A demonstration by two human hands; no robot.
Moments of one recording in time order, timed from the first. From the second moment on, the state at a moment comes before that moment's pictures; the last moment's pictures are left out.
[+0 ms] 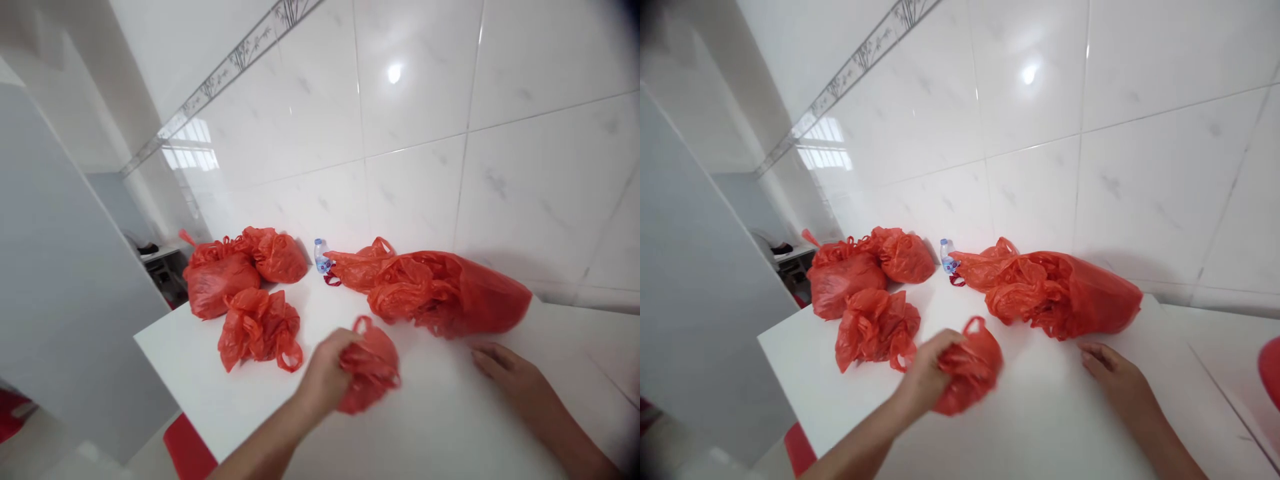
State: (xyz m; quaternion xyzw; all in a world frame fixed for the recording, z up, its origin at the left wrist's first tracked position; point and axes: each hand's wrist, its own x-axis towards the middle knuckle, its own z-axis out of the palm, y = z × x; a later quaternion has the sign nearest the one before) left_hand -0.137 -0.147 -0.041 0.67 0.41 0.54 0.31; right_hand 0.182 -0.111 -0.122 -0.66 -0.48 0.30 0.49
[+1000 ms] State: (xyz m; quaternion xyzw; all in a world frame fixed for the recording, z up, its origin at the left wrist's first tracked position) left_hand -0.396 -0.016 -0.060 0.69 0.69 0.21 -0.04; right_hand 0.161 -0.113 -0.125 -0.66 -0.54 0.22 0.47
